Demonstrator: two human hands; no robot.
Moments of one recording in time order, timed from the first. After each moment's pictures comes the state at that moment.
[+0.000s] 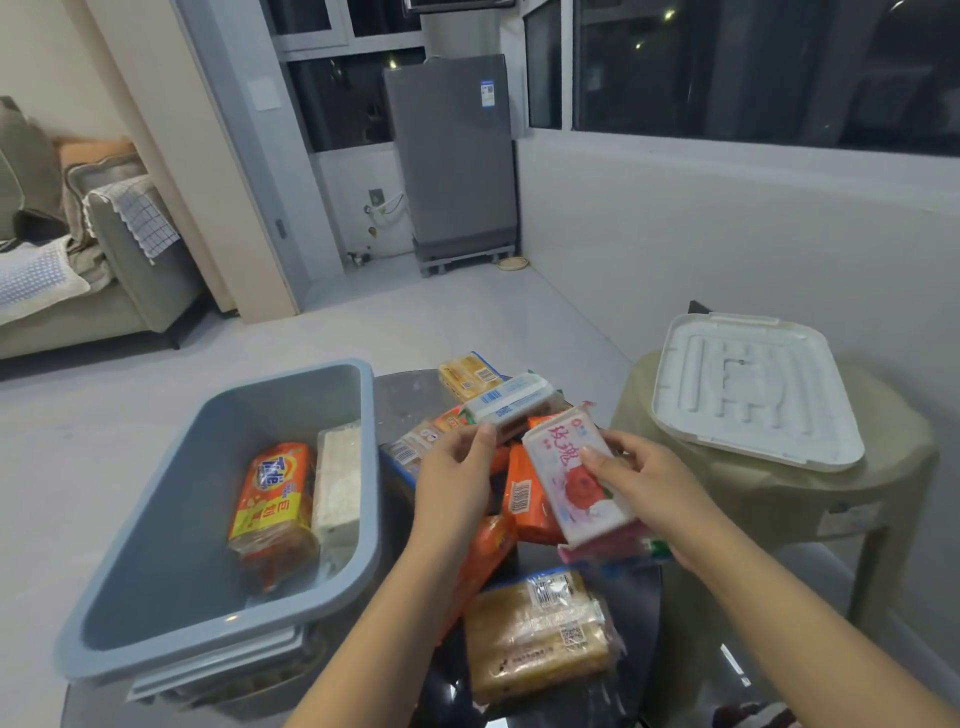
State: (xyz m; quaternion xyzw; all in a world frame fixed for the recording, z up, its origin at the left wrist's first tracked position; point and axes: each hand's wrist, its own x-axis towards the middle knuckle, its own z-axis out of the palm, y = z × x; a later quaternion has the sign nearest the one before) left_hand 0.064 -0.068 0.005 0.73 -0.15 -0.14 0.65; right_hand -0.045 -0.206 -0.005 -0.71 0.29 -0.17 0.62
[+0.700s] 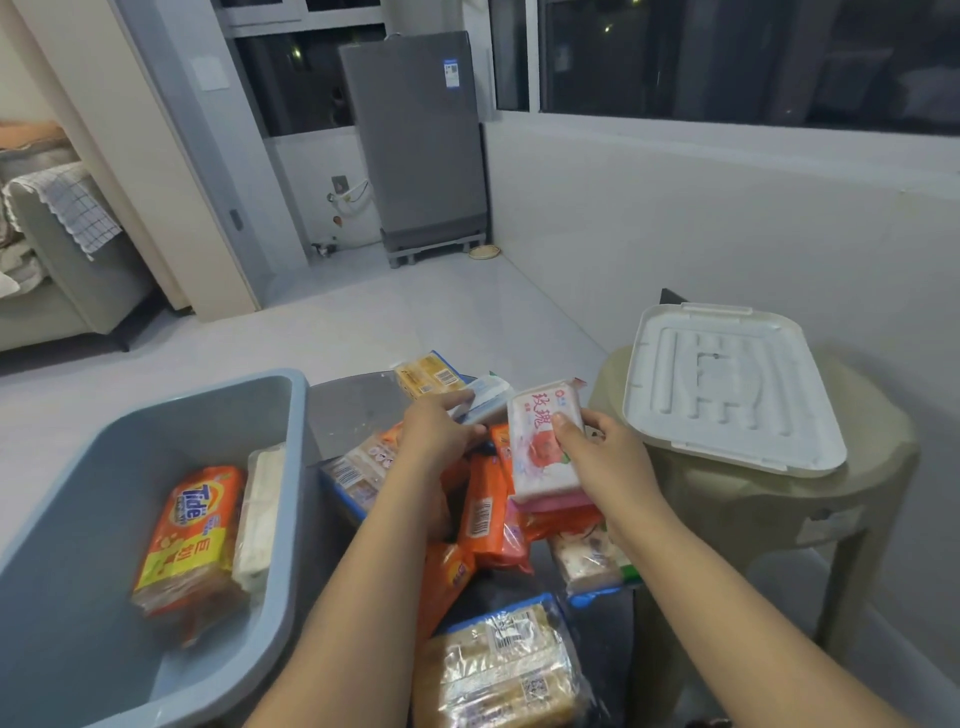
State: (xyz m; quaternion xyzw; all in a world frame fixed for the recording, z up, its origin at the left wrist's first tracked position) left_hand 0.153 -0.149 -0.019 0.86 -0.20 -0.18 0.44; right_hand -0.001 -0.233 -0.018 -0.68 0.39 -0.26 0.56
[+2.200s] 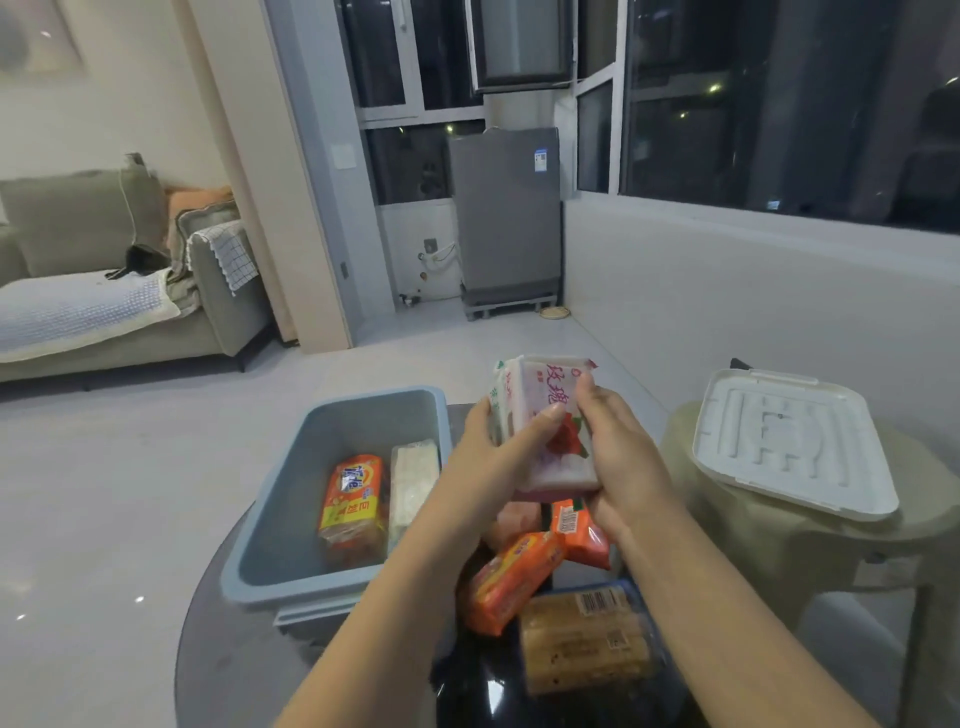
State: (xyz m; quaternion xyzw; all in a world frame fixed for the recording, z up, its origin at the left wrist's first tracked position) left_hand 0.044 -0.011 0.079 0.67 -0.27 -0.20 0.66; right_hand -0.006 -0.122 0.072 -0.49 0.17 -0.28 0.81
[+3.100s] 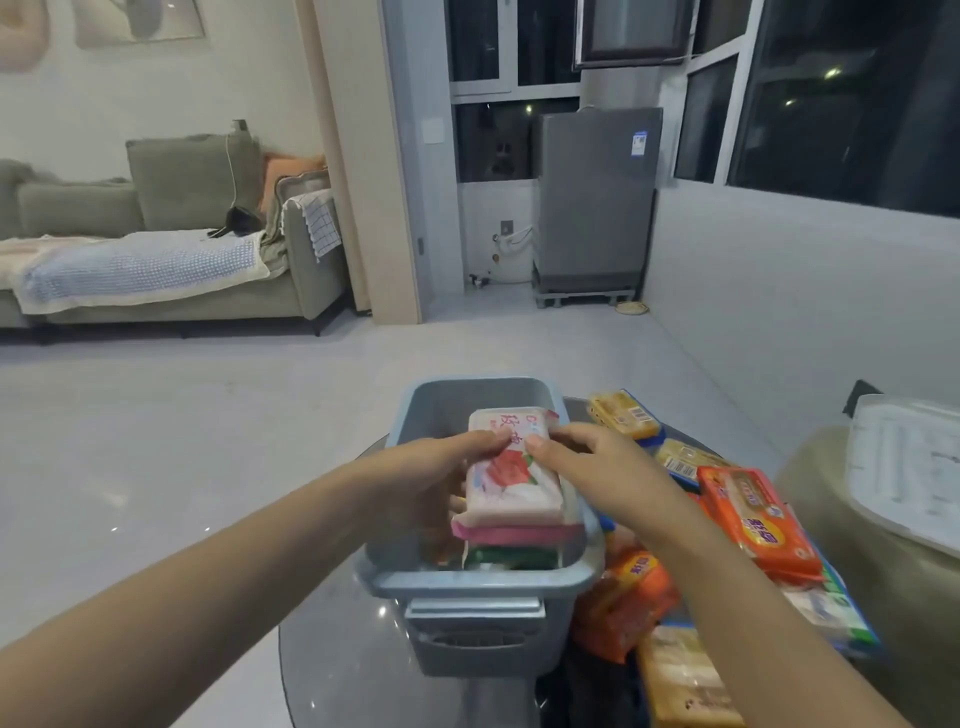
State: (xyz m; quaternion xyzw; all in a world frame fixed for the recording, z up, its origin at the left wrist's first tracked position) left_hand 0.144 0.114 0.081 0.70 -0.12 -0.43 0.55; right_hand 0.057 -0.052 0.070 -0.86 0.12 -0.10 0.49
